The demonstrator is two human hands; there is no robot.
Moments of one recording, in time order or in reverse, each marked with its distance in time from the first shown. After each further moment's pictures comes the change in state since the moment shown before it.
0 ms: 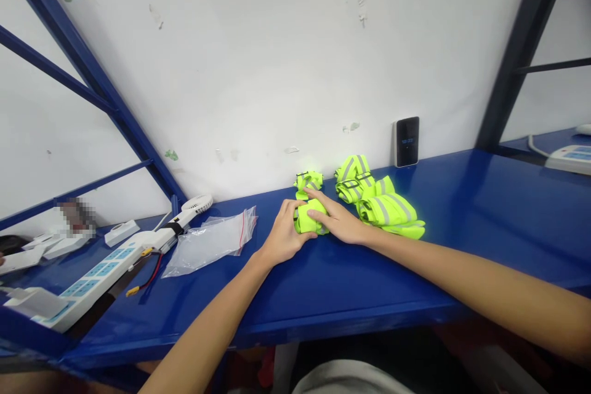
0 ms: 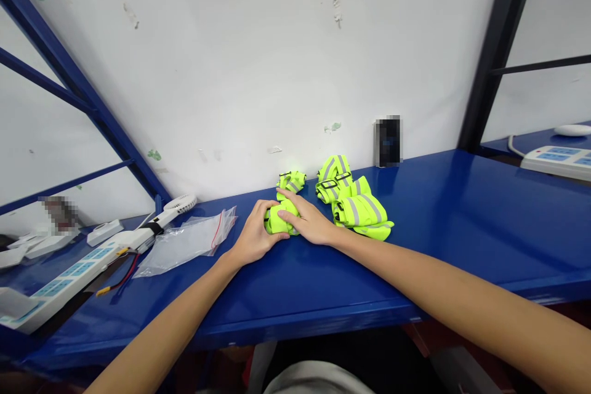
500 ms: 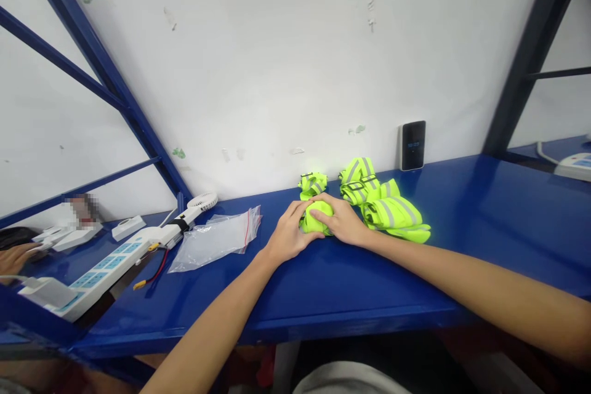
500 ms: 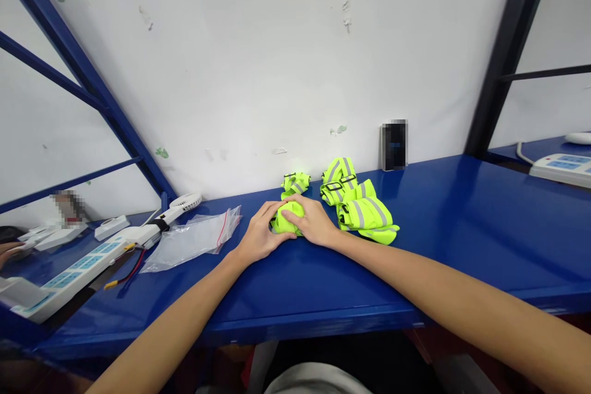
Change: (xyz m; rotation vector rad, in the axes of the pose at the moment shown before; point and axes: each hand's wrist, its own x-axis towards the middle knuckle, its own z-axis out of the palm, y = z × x) left_hand -0.002 -0.006 0.002 0.031 0.037 0.113; right_hand 0.003 -0.008 0.007 -0.096 0.161 0.014
